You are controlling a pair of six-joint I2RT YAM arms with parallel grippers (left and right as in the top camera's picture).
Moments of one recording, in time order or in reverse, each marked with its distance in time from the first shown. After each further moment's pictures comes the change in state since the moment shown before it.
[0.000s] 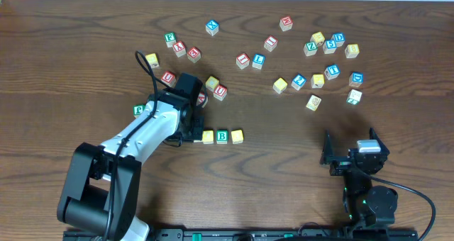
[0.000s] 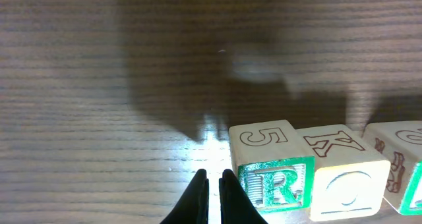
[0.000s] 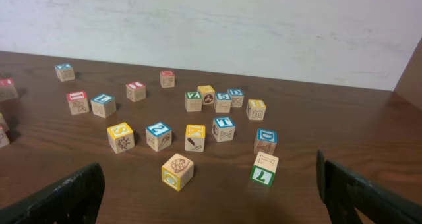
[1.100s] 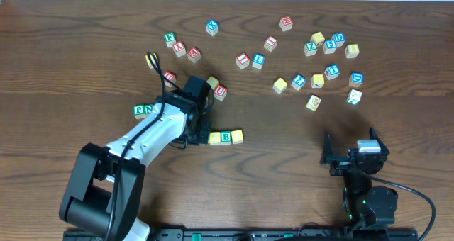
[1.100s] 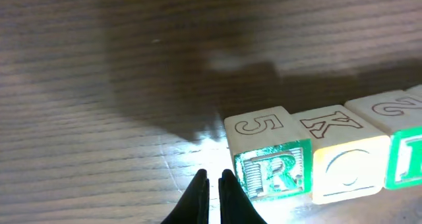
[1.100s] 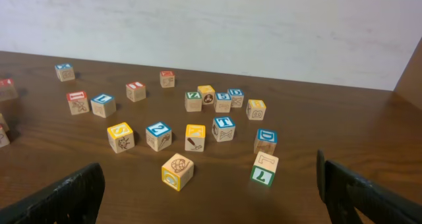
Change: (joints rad) left arm -0.053 0.000 0.000 0.002 0.031 0.048; right arm 0.000 0.000 0.000 0.000 0.000 0.000
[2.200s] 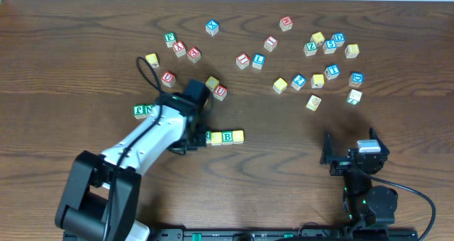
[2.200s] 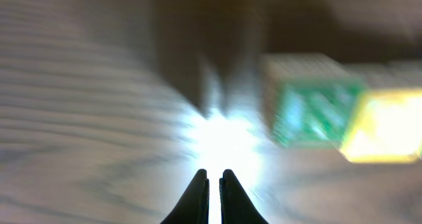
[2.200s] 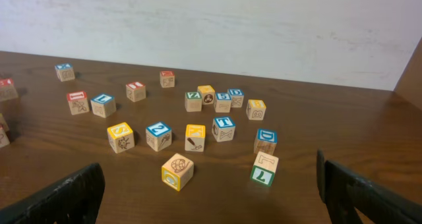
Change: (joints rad) left arm -0.035 -0.042 0.000 -0.137 -0.036 -0.212; right arm 0.000 0.000 0.000 0.000 0.000 0.000
